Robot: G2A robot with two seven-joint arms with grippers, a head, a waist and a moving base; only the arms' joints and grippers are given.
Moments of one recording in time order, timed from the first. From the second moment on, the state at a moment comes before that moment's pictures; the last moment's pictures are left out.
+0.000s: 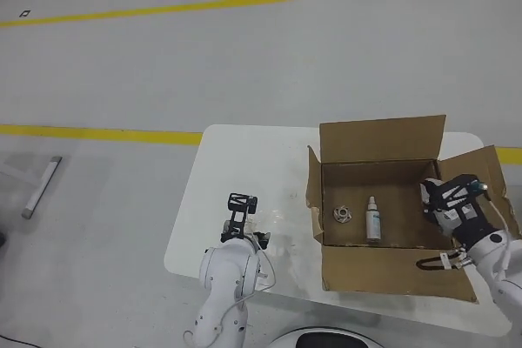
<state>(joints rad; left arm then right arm) 1.29 -1.66 -1.31 -1.82 1.82 -0.05 -1.20 -1.63 -1.12 1.67 -2.19 -1.26 -0.20 0.59</state>
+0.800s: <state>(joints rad) 1.29 -1.66 -1.31 -1.82 1.82 -0.05 -1.20 -1.32 -1.15 1.36 -1.92 -1.36 -0.06 0.91</state>
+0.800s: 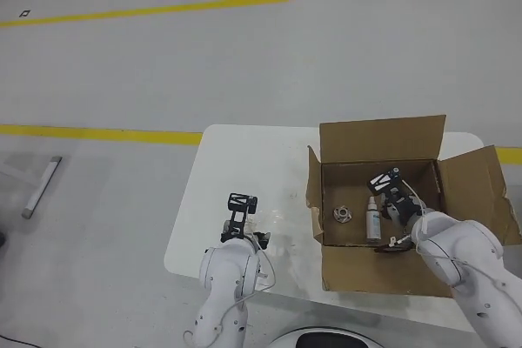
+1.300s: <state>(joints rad) 1.29 -1.66 -1.31 -1.82 1.82 -0.05 -1.20 -1.15 -1.18 1.25 -1.73 -1.27 0.08 1.08</state>
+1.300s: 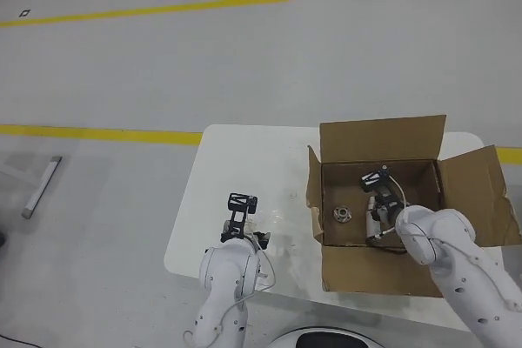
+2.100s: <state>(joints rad) 1.29 -1.66 -1.31 -1.82 1.82 -0.05 -1.20 -1.08 -1.21 1.22 -1.63 -1.27 0.22 1.23</state>
